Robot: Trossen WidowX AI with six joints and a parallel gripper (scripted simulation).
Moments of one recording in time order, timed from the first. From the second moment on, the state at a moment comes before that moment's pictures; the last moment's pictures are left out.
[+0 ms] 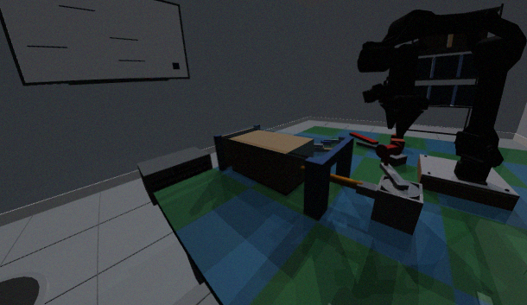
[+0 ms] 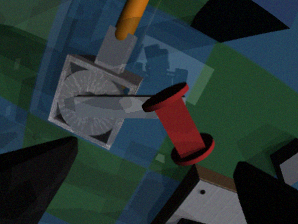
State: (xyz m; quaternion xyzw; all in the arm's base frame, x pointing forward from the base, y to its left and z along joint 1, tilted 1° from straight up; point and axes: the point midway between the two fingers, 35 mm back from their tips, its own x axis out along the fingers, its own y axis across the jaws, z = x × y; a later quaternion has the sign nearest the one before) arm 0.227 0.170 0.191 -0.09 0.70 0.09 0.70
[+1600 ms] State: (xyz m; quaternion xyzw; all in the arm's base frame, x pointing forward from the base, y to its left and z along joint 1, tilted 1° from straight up) arm 0.235 0.156 0.145 -0.30 0.64 0.30 0.64
